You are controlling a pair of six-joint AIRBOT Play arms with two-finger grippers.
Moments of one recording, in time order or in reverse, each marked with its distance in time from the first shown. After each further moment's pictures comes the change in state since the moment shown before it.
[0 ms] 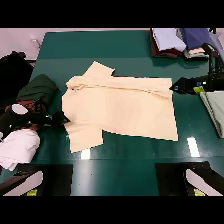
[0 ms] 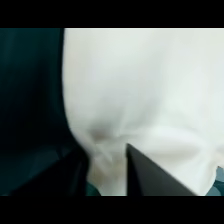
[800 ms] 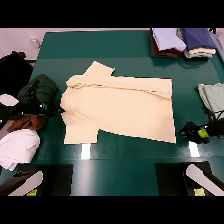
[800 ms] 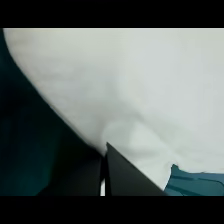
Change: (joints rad) left arm -0.001 0.070 0.159 -0.037 -0.037 0.076; right arm -0.515 -0.050 -0.581 -0.041 0.146 -0.082
